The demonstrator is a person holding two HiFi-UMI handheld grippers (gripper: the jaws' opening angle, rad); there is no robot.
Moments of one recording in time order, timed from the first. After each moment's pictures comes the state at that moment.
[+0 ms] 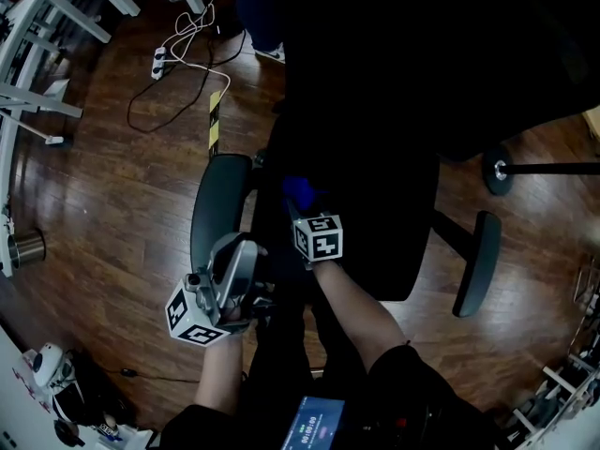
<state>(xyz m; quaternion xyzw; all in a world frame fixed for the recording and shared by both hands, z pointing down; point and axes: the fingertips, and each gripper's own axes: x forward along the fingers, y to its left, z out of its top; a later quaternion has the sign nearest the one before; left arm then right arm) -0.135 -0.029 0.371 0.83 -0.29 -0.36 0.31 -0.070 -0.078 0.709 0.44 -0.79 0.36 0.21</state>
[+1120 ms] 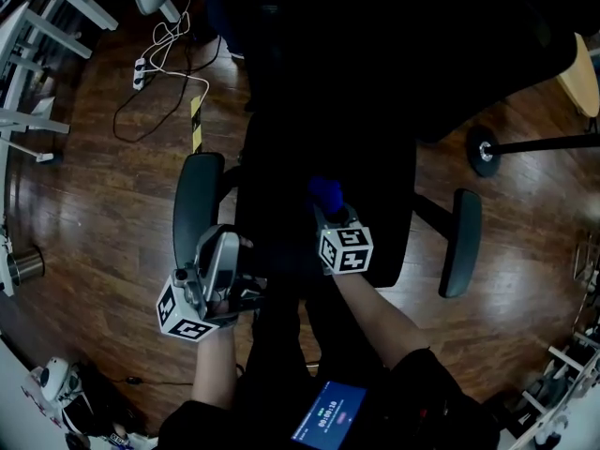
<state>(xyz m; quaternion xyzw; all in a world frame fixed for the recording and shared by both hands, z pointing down) -0.113 -0.027 0.354 0.83 -0.28 -0.36 0.31 0.045 -0.051 0.650 0.53 -0.77 0.33 0.16</state>
